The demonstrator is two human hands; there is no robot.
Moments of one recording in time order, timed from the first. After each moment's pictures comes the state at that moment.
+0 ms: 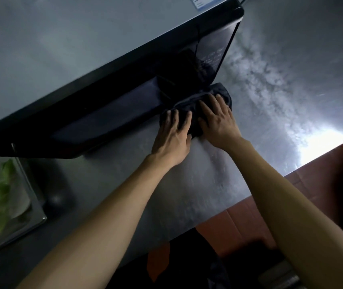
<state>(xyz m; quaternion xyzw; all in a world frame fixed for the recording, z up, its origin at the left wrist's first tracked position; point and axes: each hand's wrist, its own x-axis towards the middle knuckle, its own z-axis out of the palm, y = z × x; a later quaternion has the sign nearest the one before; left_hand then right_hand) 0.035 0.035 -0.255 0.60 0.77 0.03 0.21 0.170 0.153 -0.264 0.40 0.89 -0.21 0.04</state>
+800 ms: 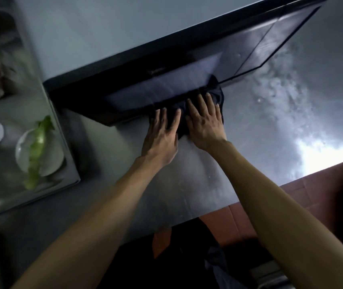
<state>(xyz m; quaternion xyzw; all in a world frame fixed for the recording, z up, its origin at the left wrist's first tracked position) -0.030 -0.084 -0.266 0.55 0.82 0.06 0.14 0.075 0.047 -0.260 0.36 0.90 -0.20 0.10</state>
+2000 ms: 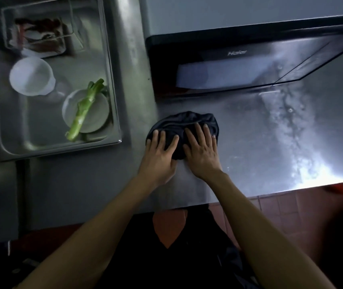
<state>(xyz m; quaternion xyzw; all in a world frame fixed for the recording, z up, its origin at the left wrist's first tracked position) -0.020 -0.240 -0.246 0.45 0.86 0.07 0.24 0.083 -0.104 -0.260 0.30 0.92 -0.23 0.12</state>
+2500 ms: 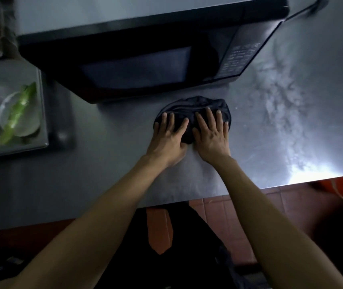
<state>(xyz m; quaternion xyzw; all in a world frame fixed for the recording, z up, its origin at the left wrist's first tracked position) 0.078 -0.036 -0.243 0.44 0.85 0.03 0.28 0.187 0.086 -0.268 0.34 0.91 -0.23 0.09</state>
